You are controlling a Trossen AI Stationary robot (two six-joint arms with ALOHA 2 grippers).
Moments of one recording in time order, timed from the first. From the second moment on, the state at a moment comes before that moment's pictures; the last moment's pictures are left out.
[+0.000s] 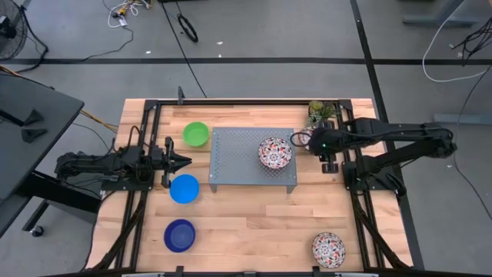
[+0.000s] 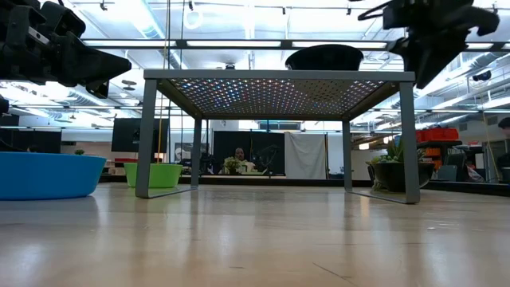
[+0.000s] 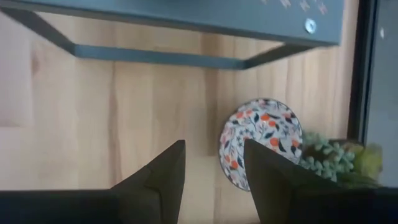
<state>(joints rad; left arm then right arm) -0.04 0.01 0.01 0.05 -0.12 -0.03 -0.05 1.08 1.06 -1.24 0.20 -0.13</state>
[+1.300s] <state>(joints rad) -0.04 0.01 0.01 0.05 -0.12 -0.03 -0.43 1.08 1.06 -1.23 0.12 -0.51</state>
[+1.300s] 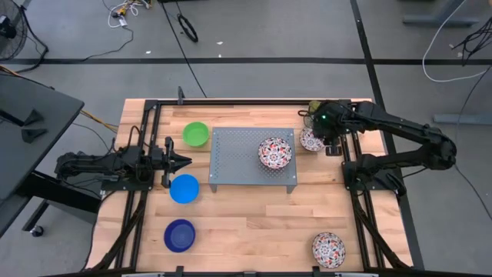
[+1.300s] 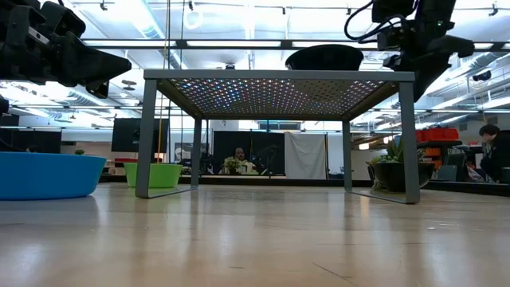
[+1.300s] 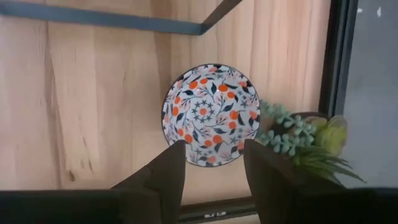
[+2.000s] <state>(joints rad) -0.04 0.01 0.01 0.05 -0.12 -0.03 -0.43 0.96 0.69 -0.94 0.09 -0.67</state>
